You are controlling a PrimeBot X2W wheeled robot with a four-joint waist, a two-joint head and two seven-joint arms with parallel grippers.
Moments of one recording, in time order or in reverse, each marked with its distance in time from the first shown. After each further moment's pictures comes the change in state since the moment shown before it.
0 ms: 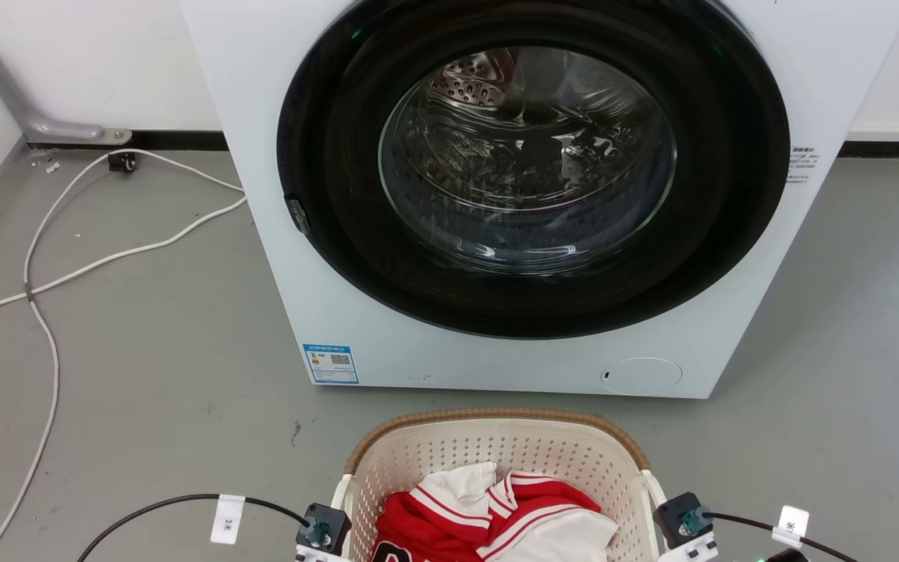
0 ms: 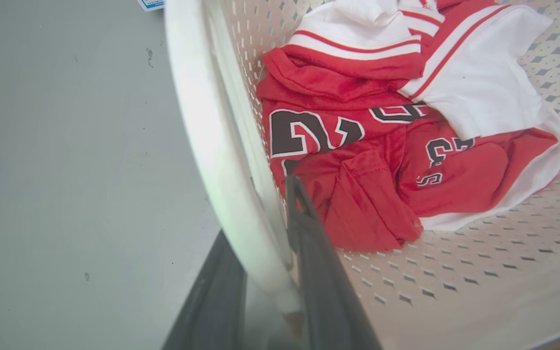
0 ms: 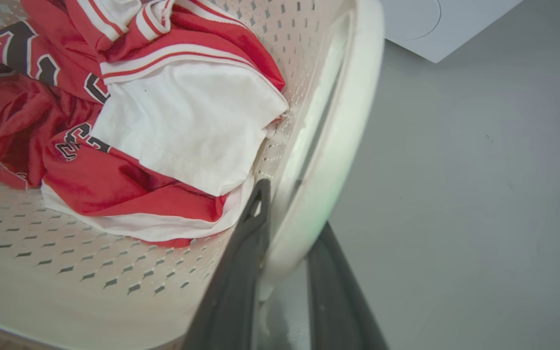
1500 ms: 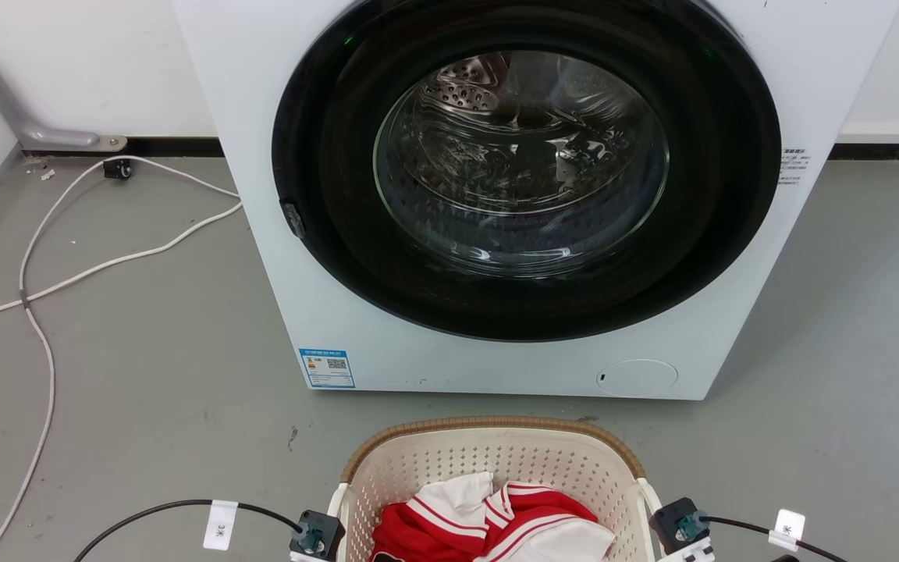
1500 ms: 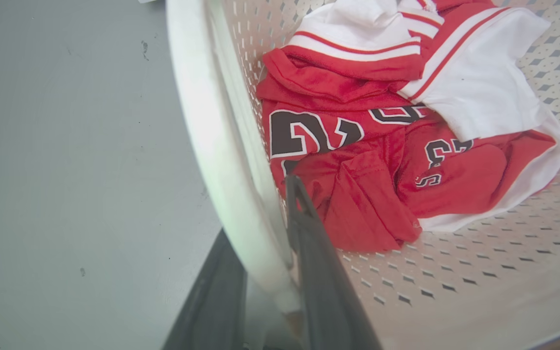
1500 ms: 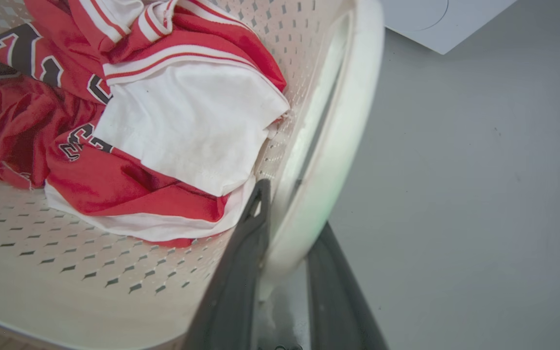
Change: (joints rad) left arm 0.003 0.022 -0.110 0.000 -0.123 -0.001 0.002; right arm 0.004 -0.004 0.075 0.000 0.078 0.000 0.016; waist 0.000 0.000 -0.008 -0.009
